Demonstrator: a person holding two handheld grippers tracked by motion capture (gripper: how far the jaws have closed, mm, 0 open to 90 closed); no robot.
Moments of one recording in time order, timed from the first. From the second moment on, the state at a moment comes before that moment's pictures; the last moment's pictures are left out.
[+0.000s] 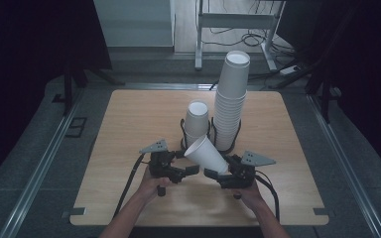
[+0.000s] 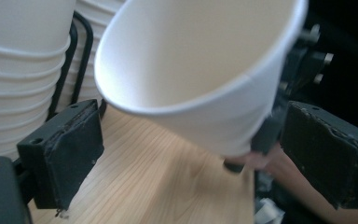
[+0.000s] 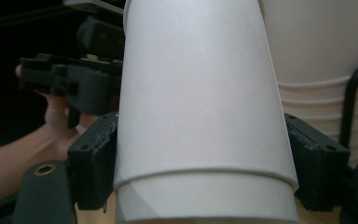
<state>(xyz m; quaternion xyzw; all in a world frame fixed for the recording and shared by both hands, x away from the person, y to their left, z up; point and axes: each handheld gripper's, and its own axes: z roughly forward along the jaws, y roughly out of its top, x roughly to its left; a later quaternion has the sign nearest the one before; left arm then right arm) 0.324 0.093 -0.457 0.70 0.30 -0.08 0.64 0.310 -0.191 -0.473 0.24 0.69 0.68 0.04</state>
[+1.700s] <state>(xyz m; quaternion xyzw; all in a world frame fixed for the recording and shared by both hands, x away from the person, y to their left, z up) 0.312 0.132 -0.439 0.72 0.32 0.08 0.61 0.298 -0.193 -0.472 0.26 0.74 0.62 0.09</state>
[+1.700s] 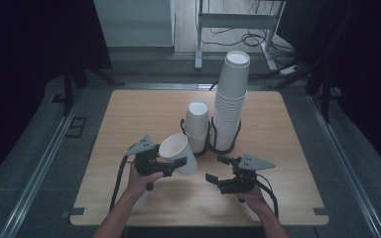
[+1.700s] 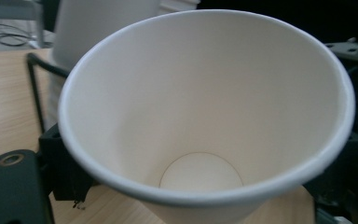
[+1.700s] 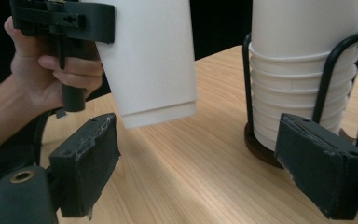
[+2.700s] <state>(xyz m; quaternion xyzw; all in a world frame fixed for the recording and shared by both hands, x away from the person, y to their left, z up) 0.311 0.163 -0.467 0.75 0.40 0.22 0.48 0.298 -0.205 -0.477 0.29 0.74 0.59 0.12</state>
